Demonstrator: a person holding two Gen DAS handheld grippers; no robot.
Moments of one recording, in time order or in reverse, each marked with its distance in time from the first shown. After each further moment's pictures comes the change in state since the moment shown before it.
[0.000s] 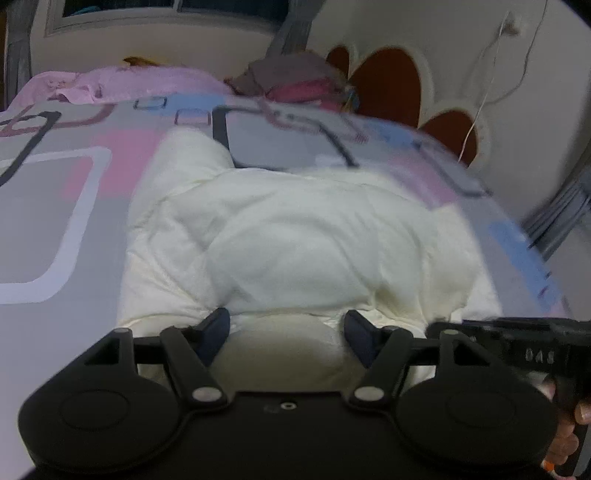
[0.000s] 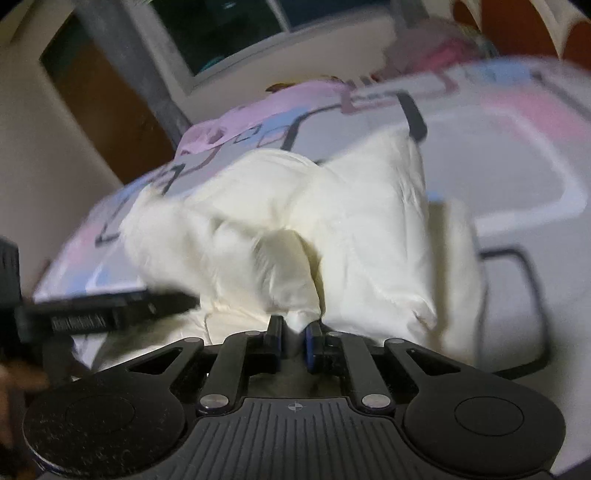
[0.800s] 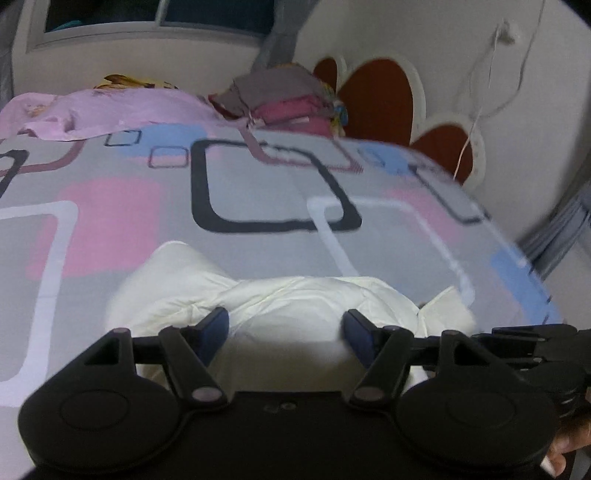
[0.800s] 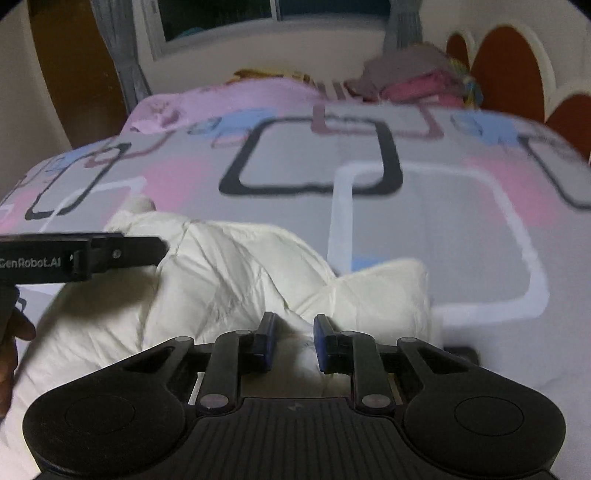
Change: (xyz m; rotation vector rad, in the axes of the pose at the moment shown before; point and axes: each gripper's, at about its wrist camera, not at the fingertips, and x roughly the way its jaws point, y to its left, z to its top) left arm 0.052 -0.001 0.058 0.052 -0.005 -0.009; right arm 0.070 -0.008 0.041 -0.082 0.083 -0.201
